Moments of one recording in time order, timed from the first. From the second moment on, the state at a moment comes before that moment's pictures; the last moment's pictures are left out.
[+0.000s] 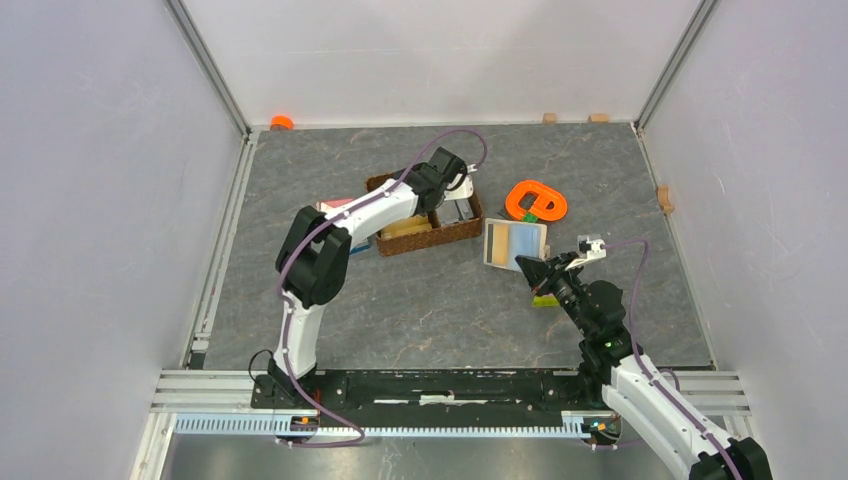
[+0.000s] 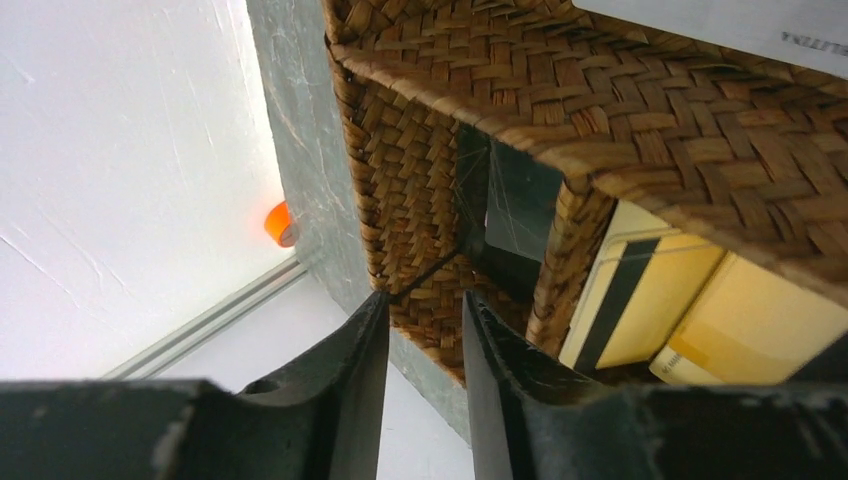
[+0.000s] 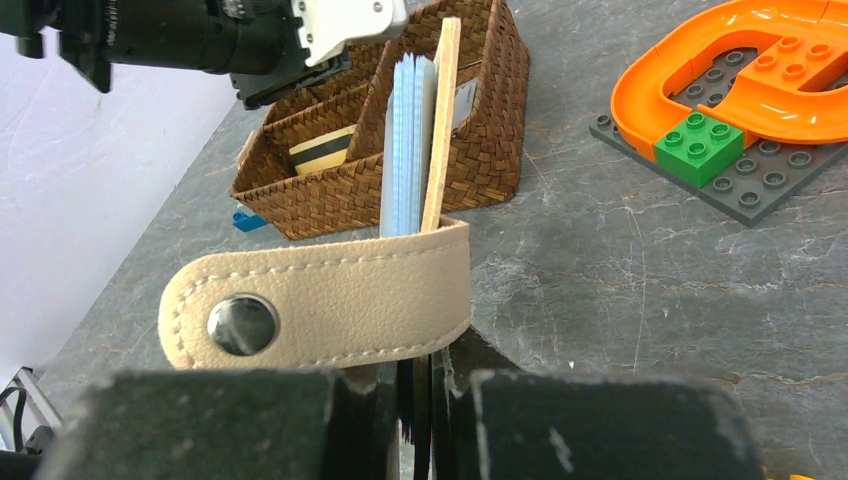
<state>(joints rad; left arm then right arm) -0.68 2.10 1.69 -0.54 -0.57 0.87 0.39 0.54 0.06 0.45 -0.08 0.52</state>
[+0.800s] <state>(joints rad) -0.89 1.25 0.90 -0.25 -0.34 -0.29 0.39 0.58 0.06 0.53 -0.17 0.52</state>
